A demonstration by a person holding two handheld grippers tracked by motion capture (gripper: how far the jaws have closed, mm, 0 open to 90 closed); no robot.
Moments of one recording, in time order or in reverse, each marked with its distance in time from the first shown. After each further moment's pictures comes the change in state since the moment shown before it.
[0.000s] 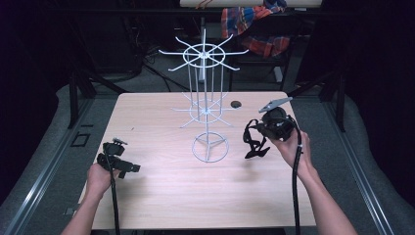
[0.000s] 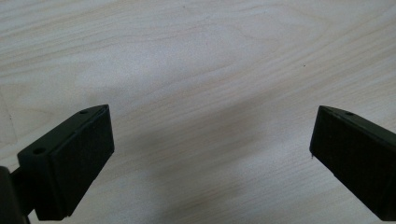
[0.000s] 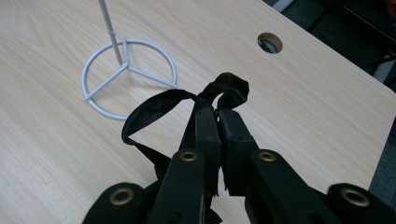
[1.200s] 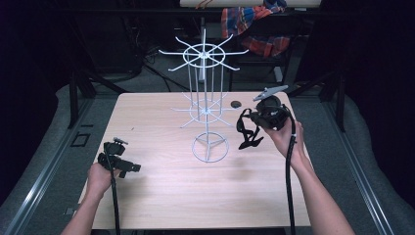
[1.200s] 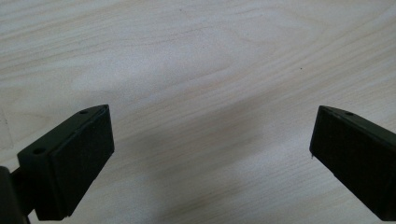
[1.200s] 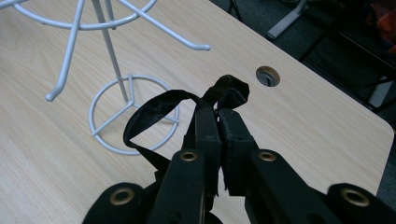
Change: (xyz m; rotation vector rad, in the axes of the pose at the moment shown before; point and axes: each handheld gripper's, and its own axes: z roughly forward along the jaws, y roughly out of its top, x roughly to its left) left arm -0.001 0.002 0.001 -0.001 -0.006 0.003; right arm 0.000 0.032 -0.003 -0.062 0.007 -0.008
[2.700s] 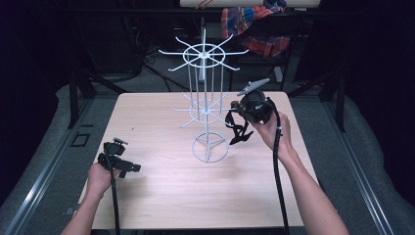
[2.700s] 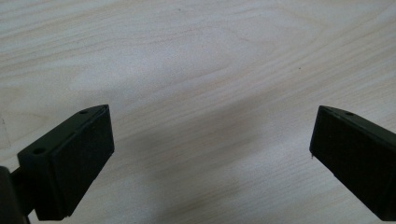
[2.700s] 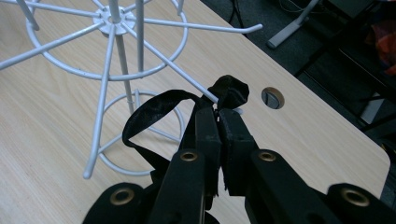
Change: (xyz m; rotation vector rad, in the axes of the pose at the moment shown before) left arm 0.000 0.000 0.000 -0.001 -0.006 0.001; right arm 0.022 0.034 0.013 0.006 -0.008 -0.068
